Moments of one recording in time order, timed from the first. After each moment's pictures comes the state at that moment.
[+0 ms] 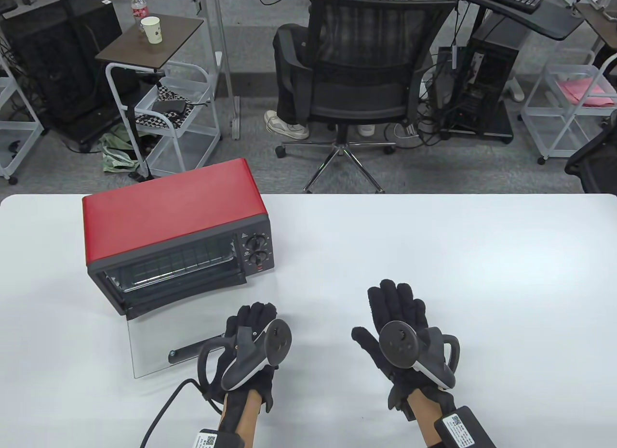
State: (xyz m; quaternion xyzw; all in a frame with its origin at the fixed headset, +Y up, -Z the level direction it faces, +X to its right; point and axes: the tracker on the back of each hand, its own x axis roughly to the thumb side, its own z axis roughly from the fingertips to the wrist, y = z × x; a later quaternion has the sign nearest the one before) left_hand -0.125 -0.685 -0.294 0.00 -0.02 0.00 1.00; right_hand 0.146 -0.695 -0.307 0.09 -0.05 0.99 0.11
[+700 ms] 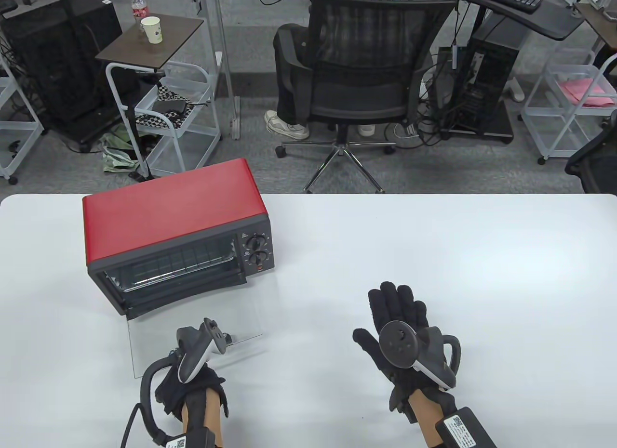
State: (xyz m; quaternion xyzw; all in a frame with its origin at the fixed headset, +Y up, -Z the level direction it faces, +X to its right) left_hand -0.228 -0.736 -0.286 -0.31 0.28 -0.03 0.91; right_hand 0.146 -0.695 -0.306 0.09 -0.04 0.99 0.11
